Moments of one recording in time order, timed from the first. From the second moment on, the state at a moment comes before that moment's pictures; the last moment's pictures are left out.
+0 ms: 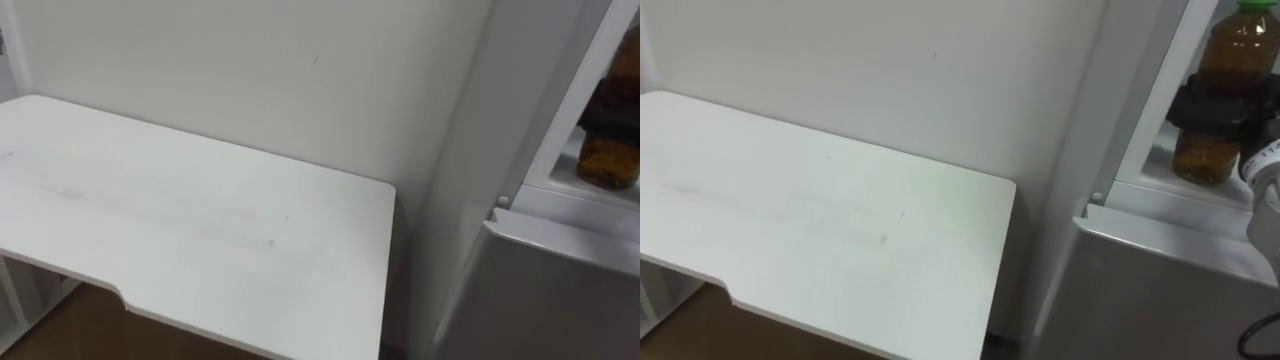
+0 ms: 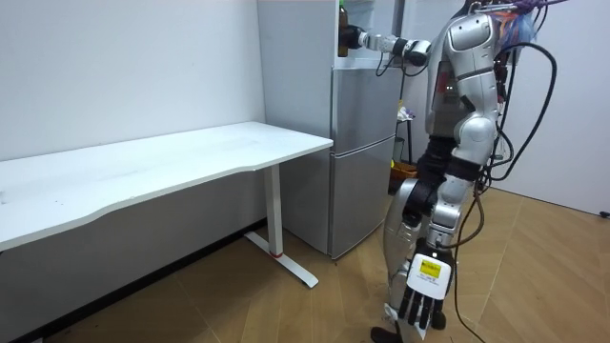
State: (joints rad) left arm 0.34 0.27 0.23 1.04 0.27 0.13 0.10; right arm -0.85 -0.81 0.10 0.66 0.61 0.11 -0.24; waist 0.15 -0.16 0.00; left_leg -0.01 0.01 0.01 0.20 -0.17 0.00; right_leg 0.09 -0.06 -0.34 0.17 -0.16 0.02
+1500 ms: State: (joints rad) left arm 0.38 0.27 0.19 0.96 0.27 0.13 0.08; right arm -0.89 -0.82 0.14 0.90 0.62 0.01 -0.33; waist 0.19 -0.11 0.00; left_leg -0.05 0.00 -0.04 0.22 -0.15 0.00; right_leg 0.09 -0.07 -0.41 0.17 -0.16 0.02
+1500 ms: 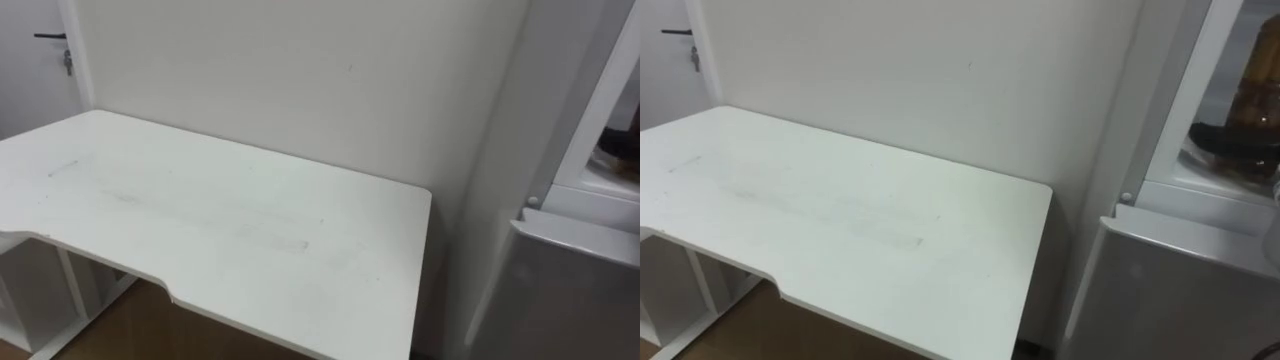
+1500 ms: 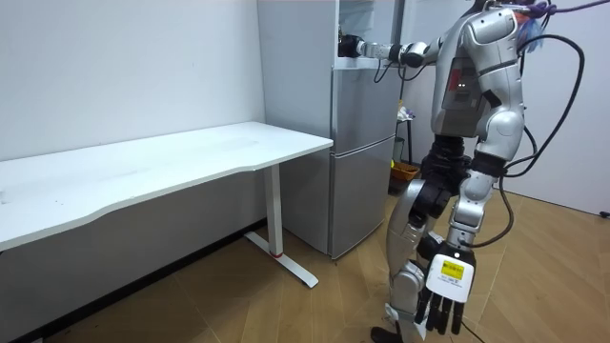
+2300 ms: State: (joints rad) left arm 0.36 0.27 0.18 0.94 0.27 0.12 0.05; right arm -0.89 -0.82 0.13 0.89 0.63 0.01 -0.30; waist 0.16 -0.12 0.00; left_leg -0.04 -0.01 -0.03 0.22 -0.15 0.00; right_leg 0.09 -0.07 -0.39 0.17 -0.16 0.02
